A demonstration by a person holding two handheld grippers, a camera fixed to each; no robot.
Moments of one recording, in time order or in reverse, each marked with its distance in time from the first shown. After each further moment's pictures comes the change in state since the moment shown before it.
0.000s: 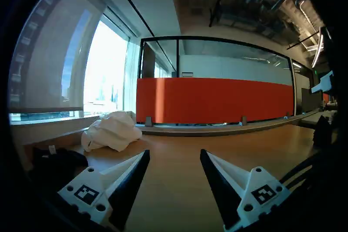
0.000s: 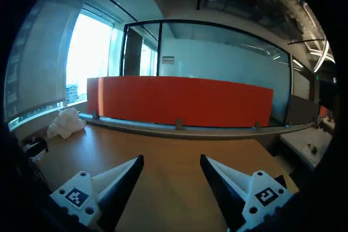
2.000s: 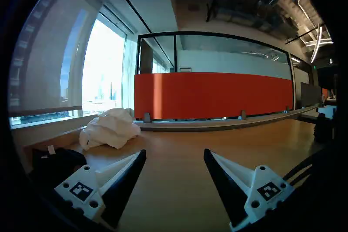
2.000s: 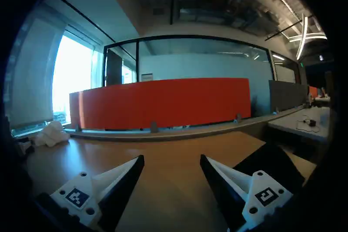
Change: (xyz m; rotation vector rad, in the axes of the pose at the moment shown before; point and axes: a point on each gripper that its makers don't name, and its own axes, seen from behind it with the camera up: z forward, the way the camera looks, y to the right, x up) left arm -0.009 0.006 0.005 -0.010 -0.032 0.023; right arm -0.098 0.101 0.001 -0.113 0.173 0.124
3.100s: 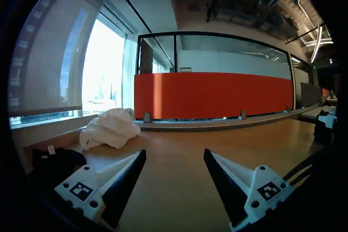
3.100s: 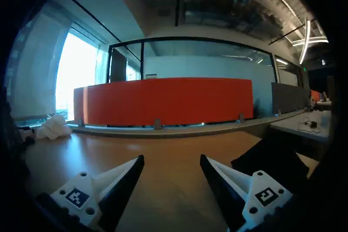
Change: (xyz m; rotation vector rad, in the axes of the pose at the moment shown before) left arm 0.000 -0.001 0.000 0.000 0.000 0.000; right arm -0.021 -0.014 -0.010 0.022 0.019 -0.034
